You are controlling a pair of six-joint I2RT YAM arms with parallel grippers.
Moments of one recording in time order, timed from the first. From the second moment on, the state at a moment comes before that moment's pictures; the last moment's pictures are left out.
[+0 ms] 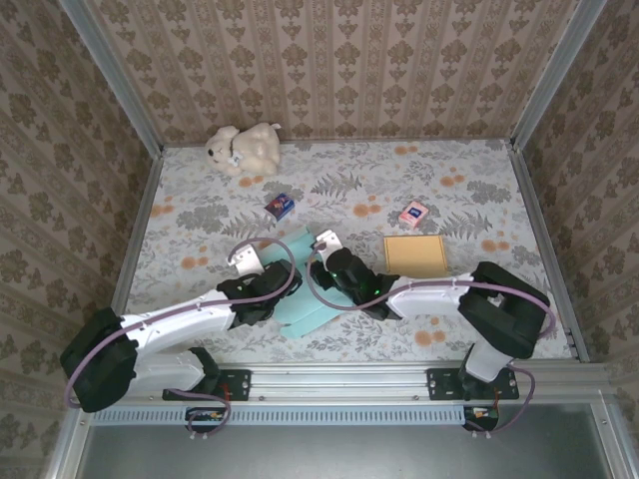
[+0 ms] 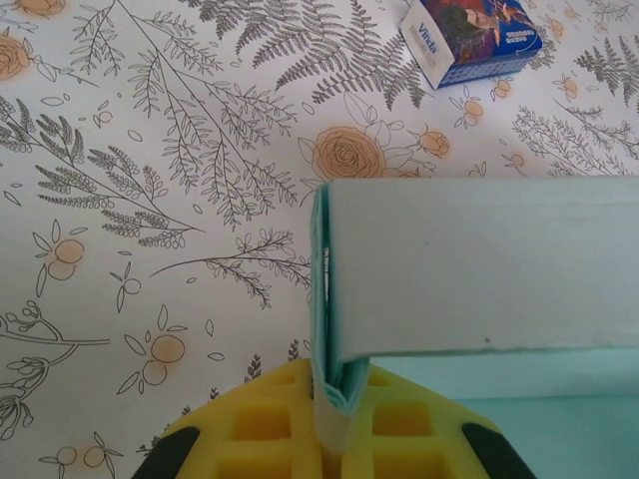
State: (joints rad) left arm -0.95 1.18 0.58 -0.43 -0.70 -1.24; right arm 0.96 1.62 0.75 0.39 0.37 0.17
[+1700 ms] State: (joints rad) left arm -0.83 1.02 0.56 0.06 -0.06 0.03; right arm 0.87 0.58 0.52 -0.23 0.47 0.24
